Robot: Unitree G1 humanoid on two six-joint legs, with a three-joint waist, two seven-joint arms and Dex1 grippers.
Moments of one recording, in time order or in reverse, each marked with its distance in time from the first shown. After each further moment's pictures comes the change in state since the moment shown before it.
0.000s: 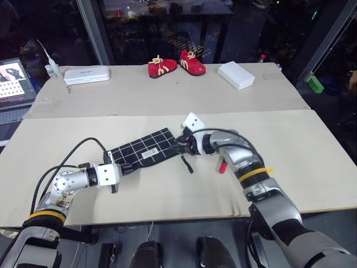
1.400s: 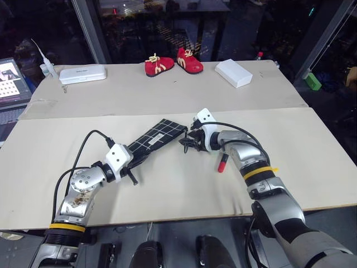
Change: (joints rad) left arm 0.114 -0.188 0.115 -0.505 -0.112 0.645 0.156; right arm 0.023 -0.008 0.029 0.121 -0.085 -0.065 -0.213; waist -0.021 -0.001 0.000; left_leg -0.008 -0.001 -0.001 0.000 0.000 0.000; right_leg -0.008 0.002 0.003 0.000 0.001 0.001
